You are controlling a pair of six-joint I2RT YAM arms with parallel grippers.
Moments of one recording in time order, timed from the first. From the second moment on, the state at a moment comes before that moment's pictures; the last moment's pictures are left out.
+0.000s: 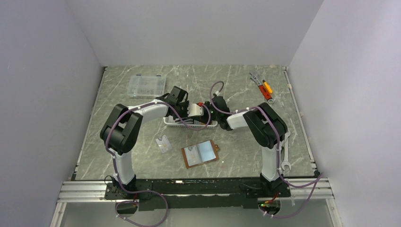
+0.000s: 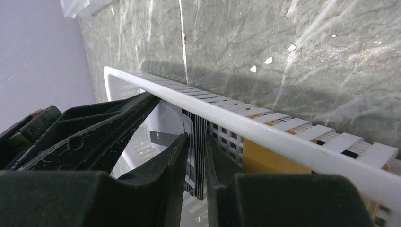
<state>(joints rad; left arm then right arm) -0.54 1.89 1.20 -0.30 0.13 1.01 0.58 2.00 0.95 0.48 -0.27 1.05</state>
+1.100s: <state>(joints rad) -0.50 1.84 1.31 -0.55 0.20 0.94 0.54 1.81 0.89 0.38 -0.24 0.90</state>
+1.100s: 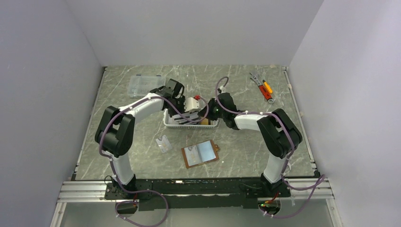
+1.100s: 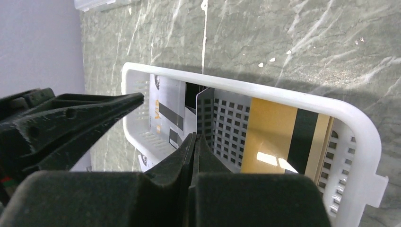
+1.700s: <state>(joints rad) -0.41 1.76 1.41 -0.61 0.45 0.81 0.60 1.79 0.98 0.35 -0.30 0.80</state>
